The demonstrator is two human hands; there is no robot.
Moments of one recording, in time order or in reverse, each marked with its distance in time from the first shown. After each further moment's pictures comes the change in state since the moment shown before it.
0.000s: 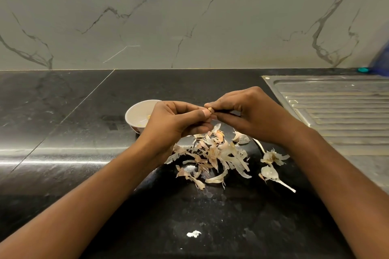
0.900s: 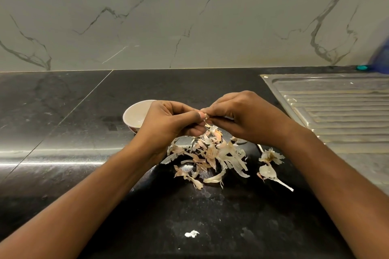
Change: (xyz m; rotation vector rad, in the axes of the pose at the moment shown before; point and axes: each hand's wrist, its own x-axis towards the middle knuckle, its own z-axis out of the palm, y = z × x) left_hand 0.003 -0.002 -0.005 0.107 0.021 0.041; right_hand 0.002 -0.008 0.002 -0.132 -0.057 -0.082
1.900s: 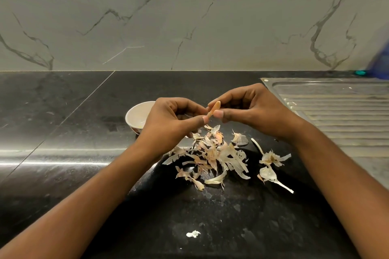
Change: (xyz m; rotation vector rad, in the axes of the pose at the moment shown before) left_hand -0.001 0.001 -0.005 0.341 -0.007 0.226; right_hand -0.010 0.020 -0.007 0.786 0.037 0.402
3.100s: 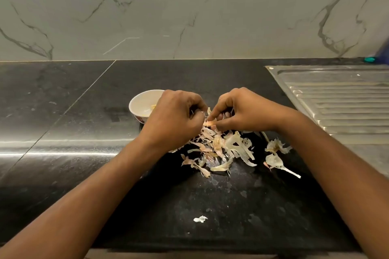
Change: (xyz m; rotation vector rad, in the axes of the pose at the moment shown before) left_hand -0.004 0.001 0.005 0.606 0.057 0.242; right_hand 0.015 0.008 0.025 -0.444 -0.186 0.212
